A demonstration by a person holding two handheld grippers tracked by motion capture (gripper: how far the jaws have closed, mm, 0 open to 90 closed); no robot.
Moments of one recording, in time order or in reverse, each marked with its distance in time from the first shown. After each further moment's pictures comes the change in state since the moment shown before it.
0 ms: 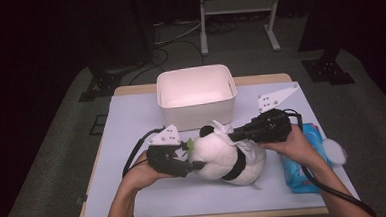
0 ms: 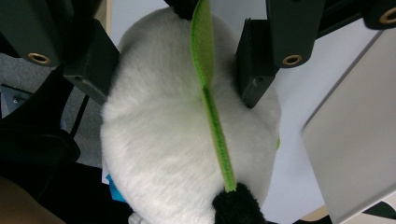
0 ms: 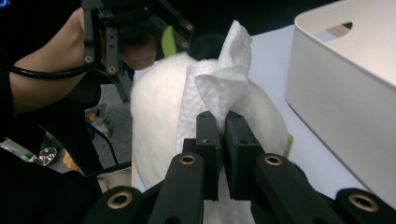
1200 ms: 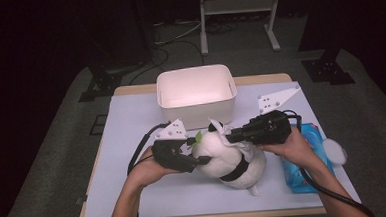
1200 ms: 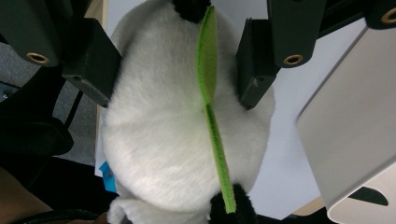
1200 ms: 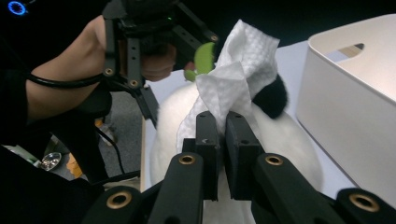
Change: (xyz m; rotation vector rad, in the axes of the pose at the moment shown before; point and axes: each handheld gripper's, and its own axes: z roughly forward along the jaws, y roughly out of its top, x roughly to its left) left arm -0.003 0.019 0.008 0.011 0.033 -0.005; right arm 0.011 0.004 0.000 -0.045 0.030 -0.028
